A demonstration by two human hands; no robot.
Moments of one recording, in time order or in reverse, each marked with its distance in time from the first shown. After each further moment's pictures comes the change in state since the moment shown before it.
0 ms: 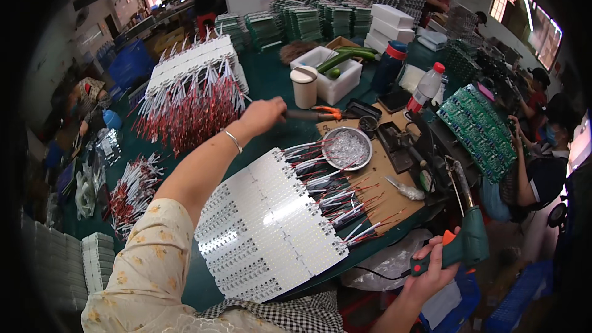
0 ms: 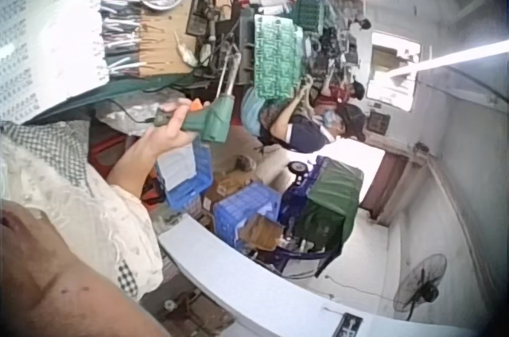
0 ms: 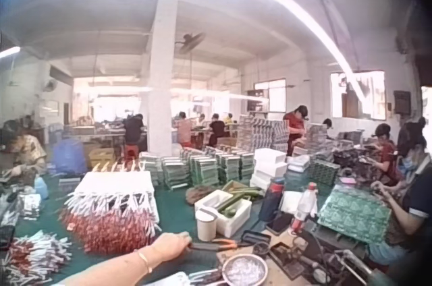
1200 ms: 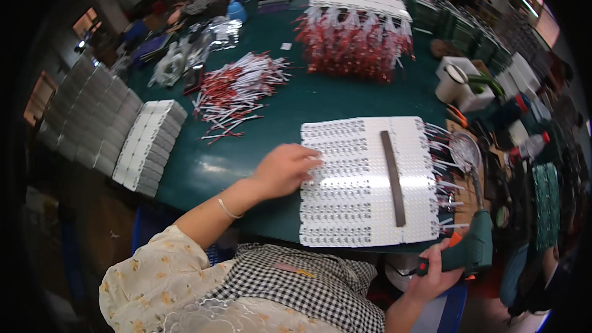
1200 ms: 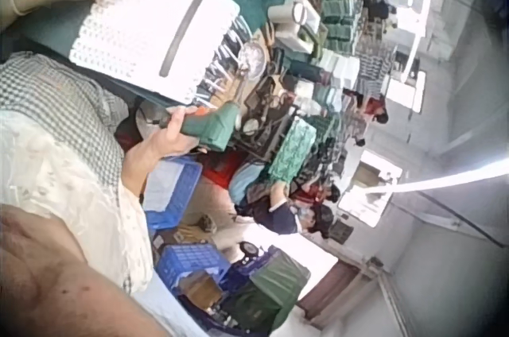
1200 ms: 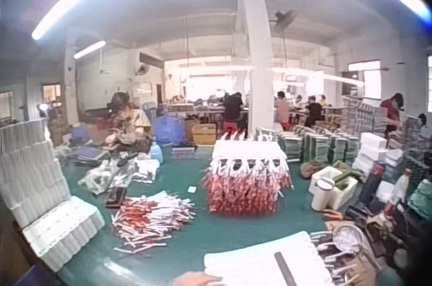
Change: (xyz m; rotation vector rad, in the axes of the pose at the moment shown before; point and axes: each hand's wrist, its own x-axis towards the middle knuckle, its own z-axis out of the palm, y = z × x) left_hand -0.360 0.146 -0.109 -0.303 0.252 -0.326; right_hand -0.110 -0.005 0.048 0.026 -0.484 0.193
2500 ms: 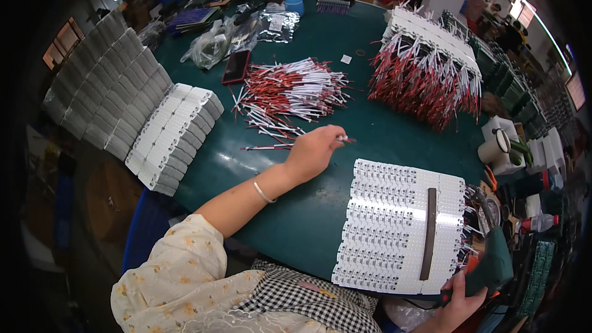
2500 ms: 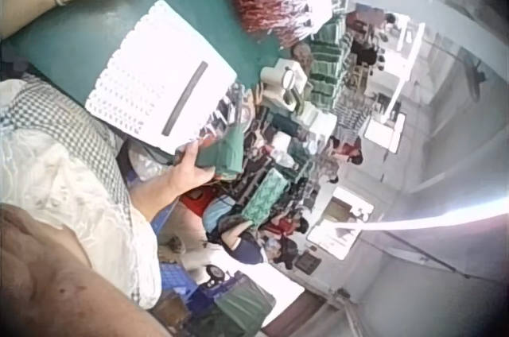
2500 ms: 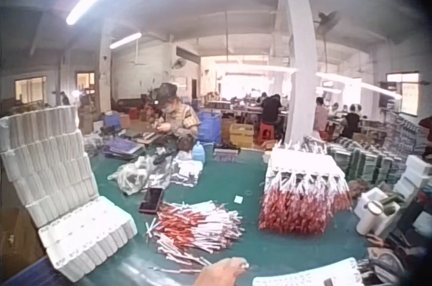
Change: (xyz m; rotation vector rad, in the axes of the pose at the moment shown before) left_hand 0.002 -0.102 -0.033 0.125 0.443 -0.229; right_hand 0.036 -0.024 0.076 -0.344 -0.277 0.094
